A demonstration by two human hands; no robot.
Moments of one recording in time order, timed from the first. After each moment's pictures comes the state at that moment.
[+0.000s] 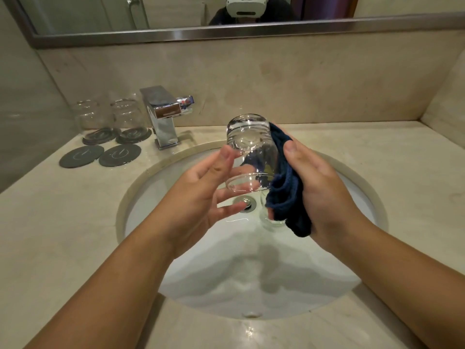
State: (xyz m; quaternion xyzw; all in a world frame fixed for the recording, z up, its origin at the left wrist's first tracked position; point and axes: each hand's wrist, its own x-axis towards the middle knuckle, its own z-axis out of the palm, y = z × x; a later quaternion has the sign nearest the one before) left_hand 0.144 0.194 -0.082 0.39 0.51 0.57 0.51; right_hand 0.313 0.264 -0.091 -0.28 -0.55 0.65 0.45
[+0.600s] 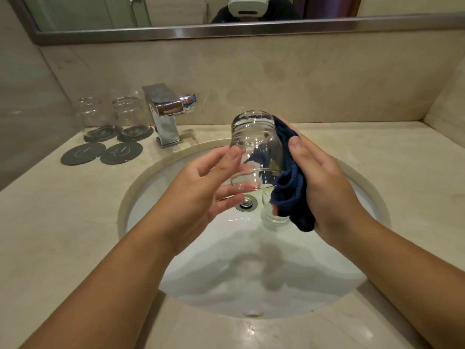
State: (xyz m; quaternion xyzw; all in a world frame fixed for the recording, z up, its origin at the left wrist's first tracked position) left_hand 0.141 0.192 -0.080 0.40 0.51 0.58 0.49; right_hand 0.315 0.268 -0.088 -0.27 -0.58 0.61 0.47
